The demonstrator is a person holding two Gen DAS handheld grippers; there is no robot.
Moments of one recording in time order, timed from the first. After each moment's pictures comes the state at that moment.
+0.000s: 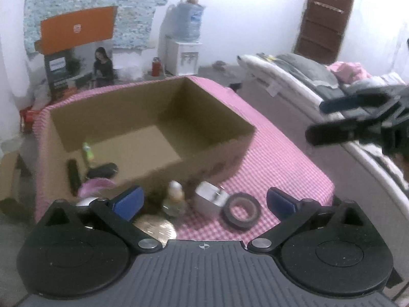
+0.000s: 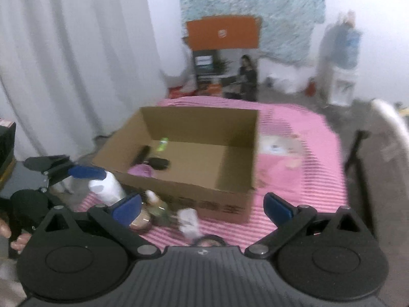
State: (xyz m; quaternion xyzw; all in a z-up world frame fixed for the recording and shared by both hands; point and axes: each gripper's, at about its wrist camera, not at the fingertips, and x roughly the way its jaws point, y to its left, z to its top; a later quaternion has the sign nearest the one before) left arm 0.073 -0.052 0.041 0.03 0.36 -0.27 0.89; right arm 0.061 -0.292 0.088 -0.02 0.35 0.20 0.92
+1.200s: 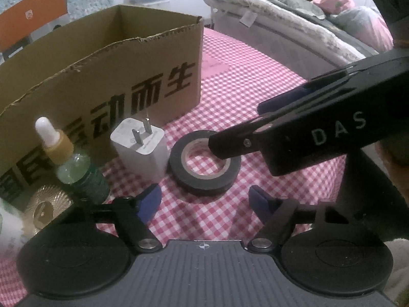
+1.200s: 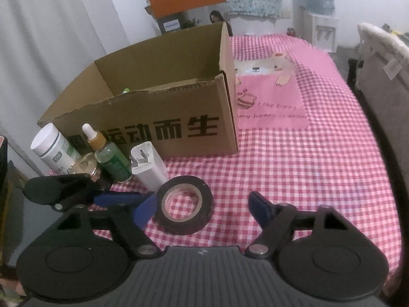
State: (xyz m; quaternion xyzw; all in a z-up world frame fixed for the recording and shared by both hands) left arm 0.072 -0.135 -0.059 0.13 0.42 -0.30 0.85; right arm 0.081 -0.311 -0.053 0.06 0.42 0.17 0.89
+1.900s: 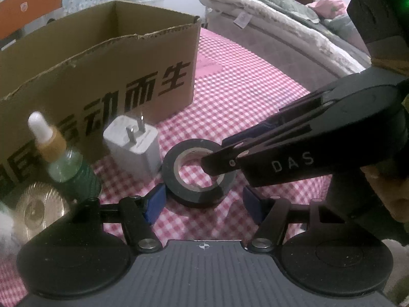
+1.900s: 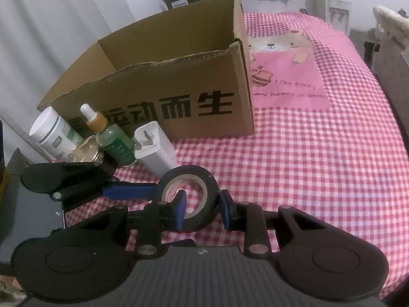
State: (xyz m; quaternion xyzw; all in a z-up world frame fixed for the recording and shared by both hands) left arm 0.074 -0.130 -0.058 0.11 0.43 -0.32 0.84; right arm 0.094 -0.301 -0.069 0.06 0.46 0.20 0.86
